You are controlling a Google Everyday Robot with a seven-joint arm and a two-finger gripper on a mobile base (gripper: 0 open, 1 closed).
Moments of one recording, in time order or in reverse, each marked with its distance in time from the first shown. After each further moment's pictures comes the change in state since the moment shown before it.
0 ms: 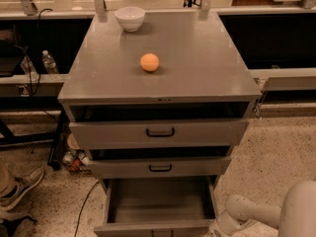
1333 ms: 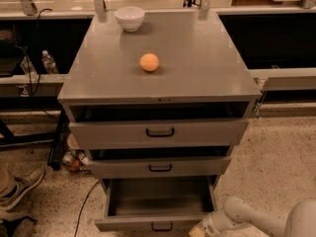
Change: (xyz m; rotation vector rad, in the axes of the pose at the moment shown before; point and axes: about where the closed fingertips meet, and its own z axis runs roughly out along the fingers) arm -0.055 -0.021 0.026 -0.009 -0.237 -0.067
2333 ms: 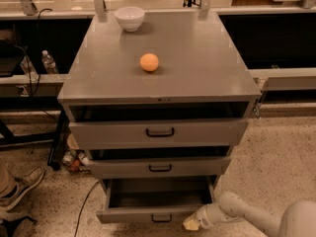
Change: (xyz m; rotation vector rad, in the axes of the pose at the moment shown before) arm -0.046 -0.014 0.014 0.017 -0.081 -0.107
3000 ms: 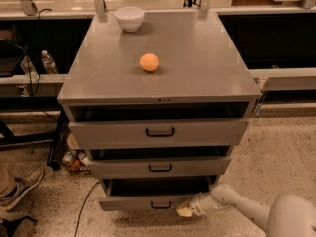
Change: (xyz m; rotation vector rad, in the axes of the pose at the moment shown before) arm -0.055 -0.024 0.015 0.018 -0.058 -0.101
